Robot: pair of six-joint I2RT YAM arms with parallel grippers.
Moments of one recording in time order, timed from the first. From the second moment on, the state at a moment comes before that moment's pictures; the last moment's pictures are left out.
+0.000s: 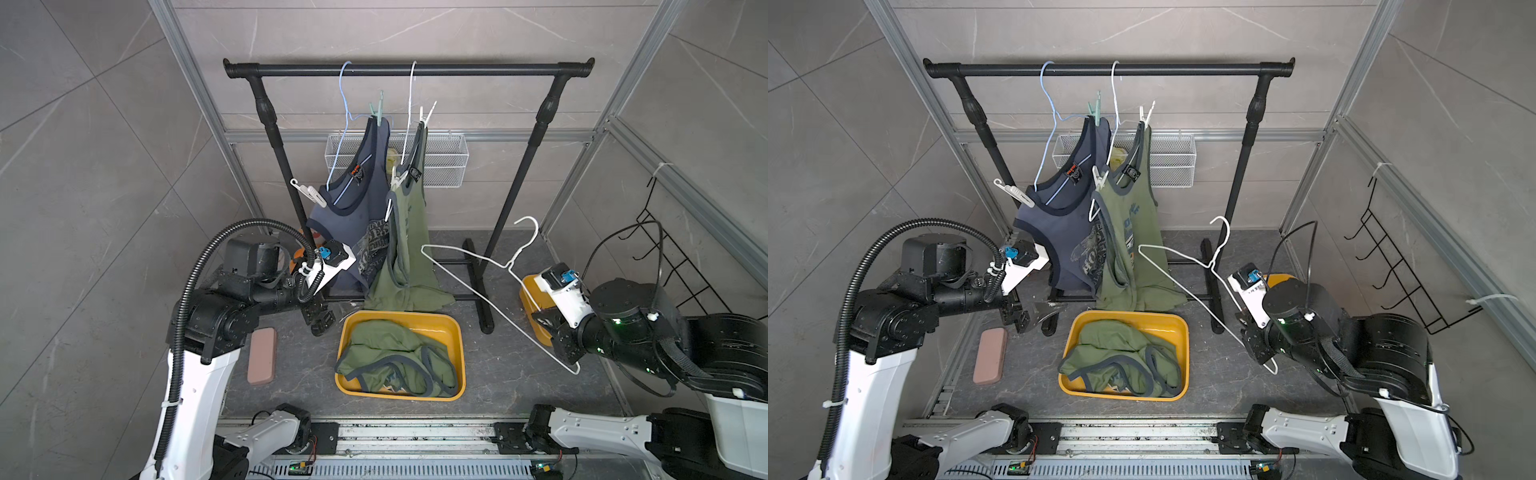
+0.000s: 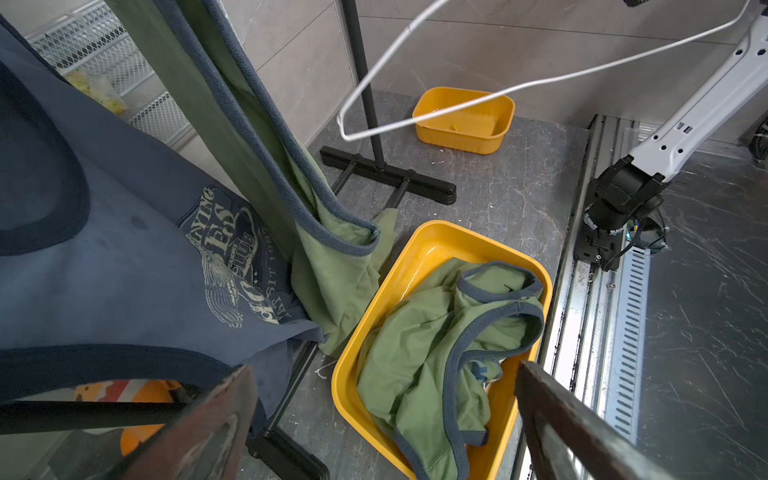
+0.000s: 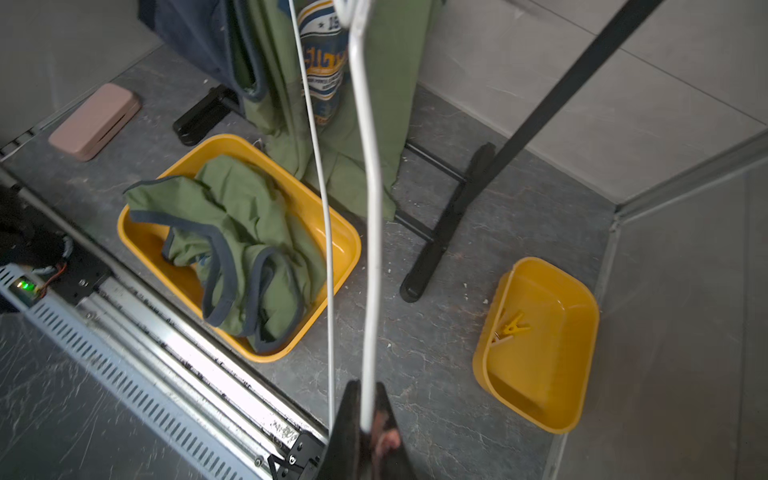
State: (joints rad) left arm -0.36 1.12 1.80 -1.32 0.57 0.55; right arm 1.00 1.10 1.99 -1.69 0.44 0.24
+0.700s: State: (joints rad) left arm -0.36 1.10 1.54 -1.14 0.53 0.37; right arm 0.83 1.70 2.68 -1.46 0.75 0.09
